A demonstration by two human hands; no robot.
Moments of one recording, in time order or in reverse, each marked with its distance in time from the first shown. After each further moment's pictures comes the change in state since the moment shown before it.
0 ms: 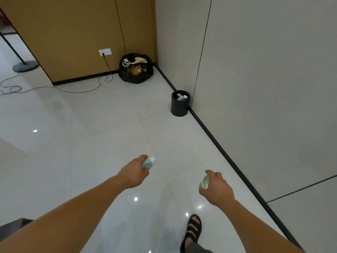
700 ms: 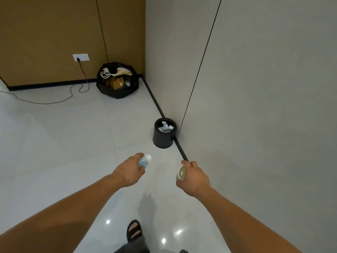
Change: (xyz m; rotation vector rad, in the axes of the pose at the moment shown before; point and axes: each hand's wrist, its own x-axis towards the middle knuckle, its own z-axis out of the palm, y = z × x) left_hand 0.431 0.124 -0.130 -0.094 0.019 0.021; right_hand 0.431 -0.098 -0.210 -0.128 -0.007 -0.129
